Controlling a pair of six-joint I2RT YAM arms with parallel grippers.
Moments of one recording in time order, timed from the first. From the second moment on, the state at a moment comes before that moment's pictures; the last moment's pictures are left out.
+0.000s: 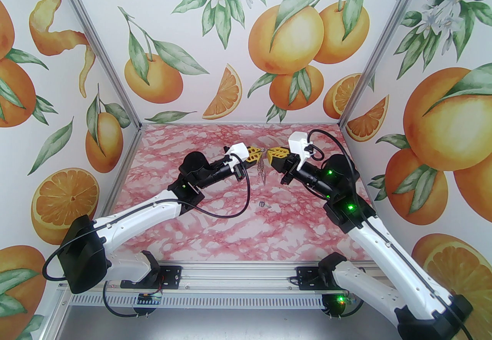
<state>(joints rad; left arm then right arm) -0.81 1.37 0.96 0.62 0.35 0.27 0.46 0.91 0.92 0.00 -0.44 0.04</state>
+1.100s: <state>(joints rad) -0.81 1.35 0.87 0.63 0.40 0.21 0.46 0.98 1.07 -0.29 -0.63 -0.08</state>
